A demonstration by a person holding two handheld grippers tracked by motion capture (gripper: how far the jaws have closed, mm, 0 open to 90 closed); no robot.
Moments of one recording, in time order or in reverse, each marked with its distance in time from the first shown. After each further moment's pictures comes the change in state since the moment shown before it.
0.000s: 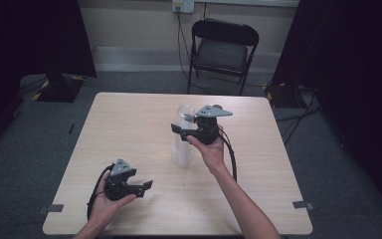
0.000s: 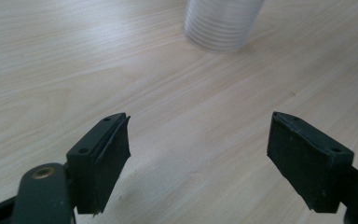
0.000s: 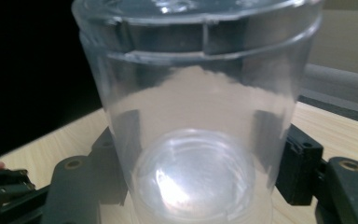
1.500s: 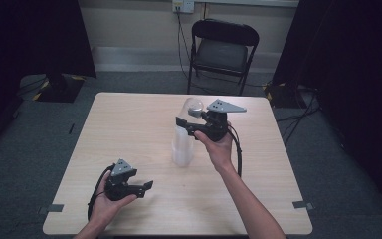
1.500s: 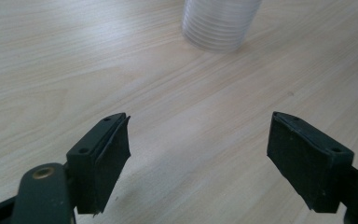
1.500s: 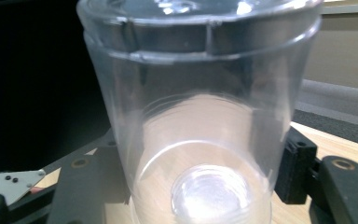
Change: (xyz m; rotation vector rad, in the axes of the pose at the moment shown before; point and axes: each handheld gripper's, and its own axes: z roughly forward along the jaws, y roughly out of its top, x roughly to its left) left arm -0.001 0.000 0.000 0.008 -0.004 0.006; right arm 0.006 0.025 -0.033 -0.086 0.040 0.036
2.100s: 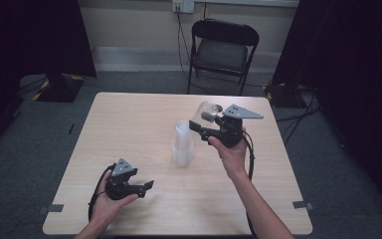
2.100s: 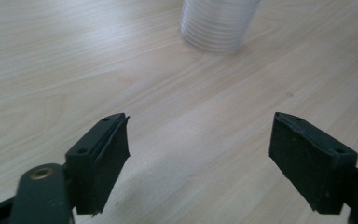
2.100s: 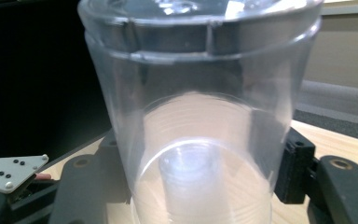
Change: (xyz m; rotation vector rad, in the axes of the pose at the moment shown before) left arm 0.000 0.002 0.000 -0.002 -0.005 0.008; right arm -0.004 -0.005 -0.040 -0.008 -0.051 0.017
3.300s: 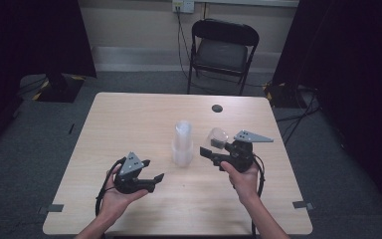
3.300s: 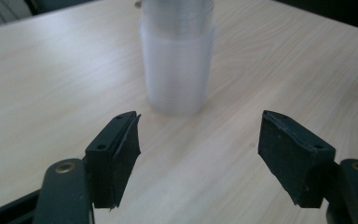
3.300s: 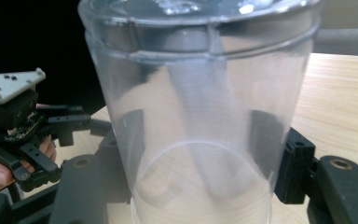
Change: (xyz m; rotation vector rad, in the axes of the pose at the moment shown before) left arm -0.033 0.041 -0.002 -0.134 -0.031 0.180; right arm 0.000 -0.058 -0.040 0.107 0.028 0.127
